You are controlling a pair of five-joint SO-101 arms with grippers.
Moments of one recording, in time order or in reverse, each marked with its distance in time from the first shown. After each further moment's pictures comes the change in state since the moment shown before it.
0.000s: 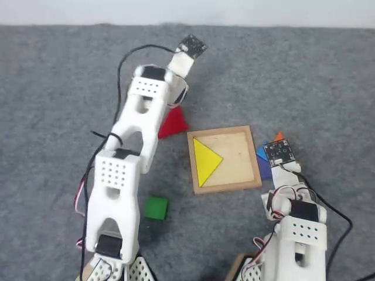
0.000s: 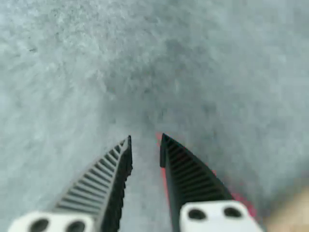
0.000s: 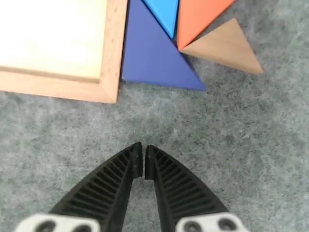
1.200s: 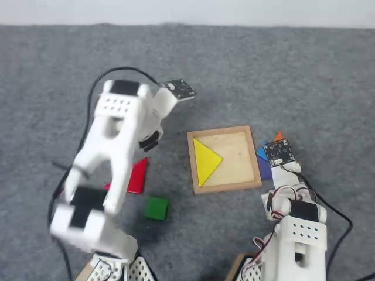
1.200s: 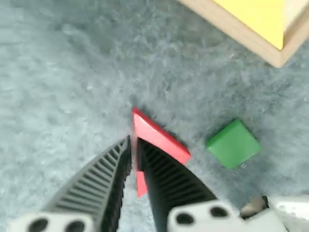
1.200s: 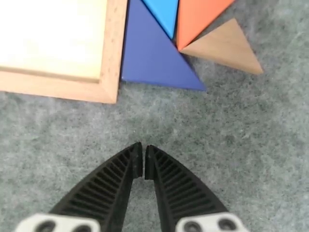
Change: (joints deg) left arm -3.2 -45.0 44.4 27.9 -17.8; right arm 0.0 0.0 0.0 0.0 0.0
